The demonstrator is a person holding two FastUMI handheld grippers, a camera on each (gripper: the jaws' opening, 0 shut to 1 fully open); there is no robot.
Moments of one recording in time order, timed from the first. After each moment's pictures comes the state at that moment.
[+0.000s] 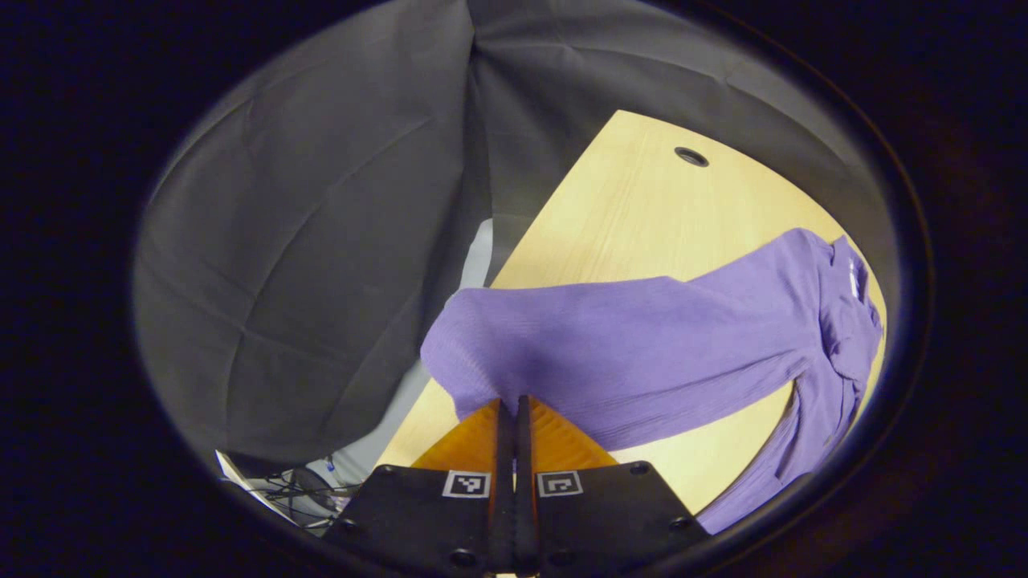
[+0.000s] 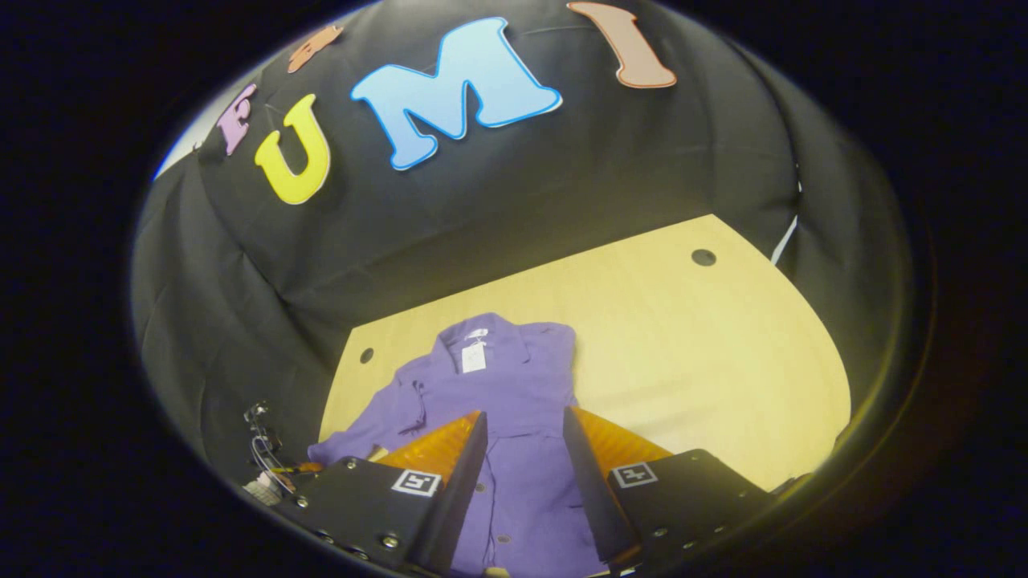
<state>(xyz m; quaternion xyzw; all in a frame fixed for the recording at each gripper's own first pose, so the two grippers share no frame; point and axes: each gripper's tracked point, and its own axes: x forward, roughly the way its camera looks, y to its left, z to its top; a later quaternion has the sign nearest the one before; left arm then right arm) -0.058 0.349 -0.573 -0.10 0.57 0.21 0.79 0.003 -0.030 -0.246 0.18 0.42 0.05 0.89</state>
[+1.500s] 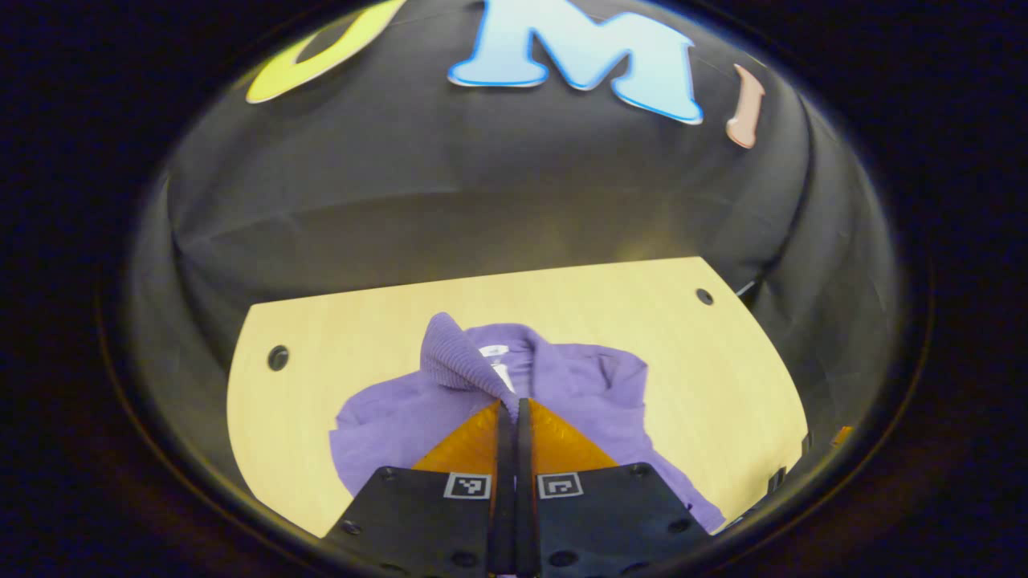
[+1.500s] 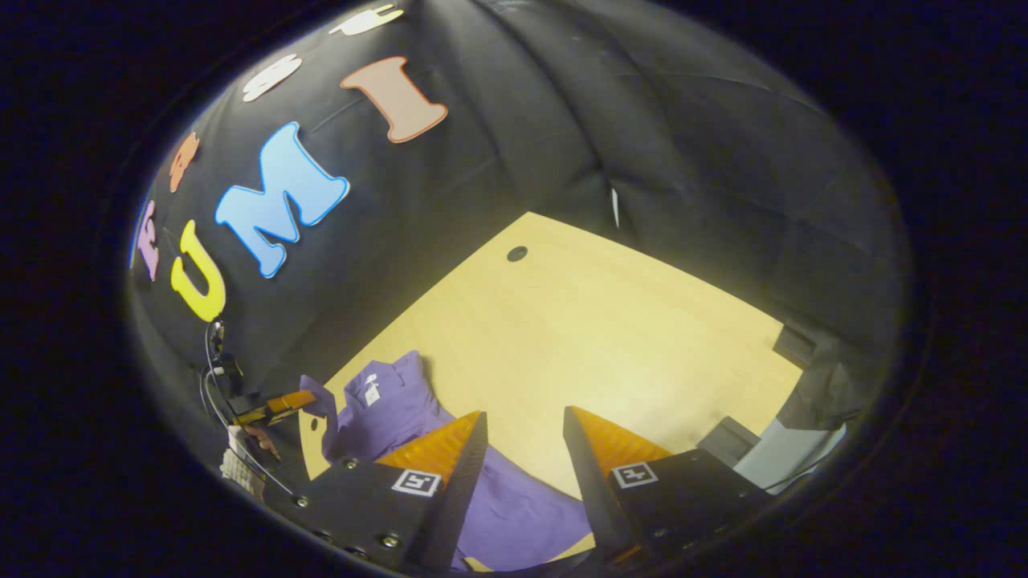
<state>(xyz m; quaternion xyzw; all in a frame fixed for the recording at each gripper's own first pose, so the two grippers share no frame) 0.184 -0.168 -0.380 -0.03 0.43 -0.20 0.88 -0.136 -0.220 -0.251 0.30 0.37 -0.19 0.86</state>
